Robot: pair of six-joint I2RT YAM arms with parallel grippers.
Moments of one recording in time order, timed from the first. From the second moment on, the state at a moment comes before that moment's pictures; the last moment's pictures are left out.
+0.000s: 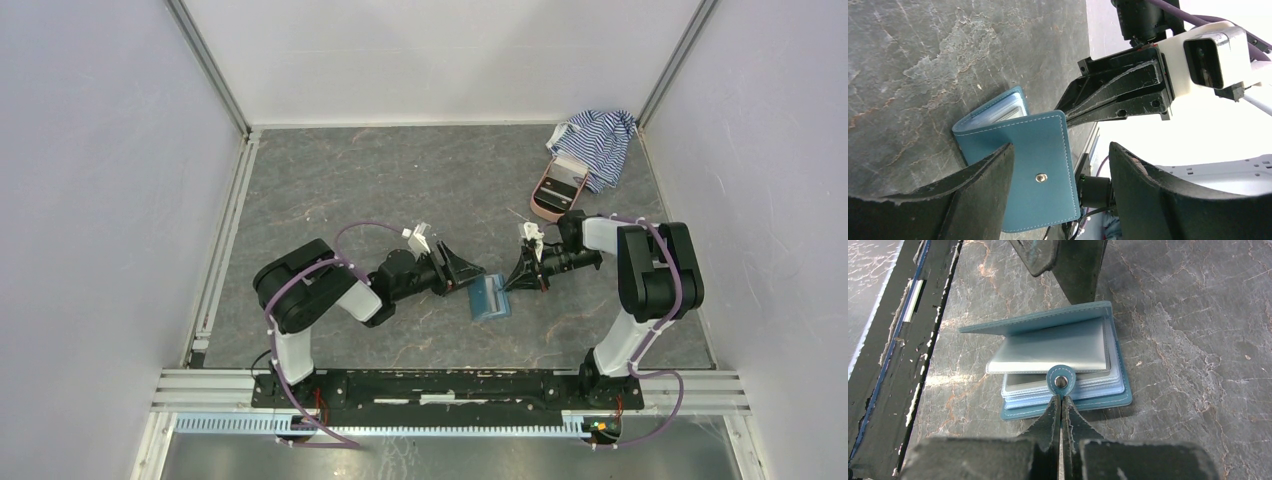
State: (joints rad) left arm -0.84 1.88 0.53 1.16 0.24 -1.25; right arm 0.06 1.77 0.86 -0.82 -1.20 -1.48
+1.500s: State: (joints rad) left arm -0.89 2.04 0.66 1.21 0.25 -1.25; right arm -0.09 1.86 0.85 -0.83 -1.26 -1.44
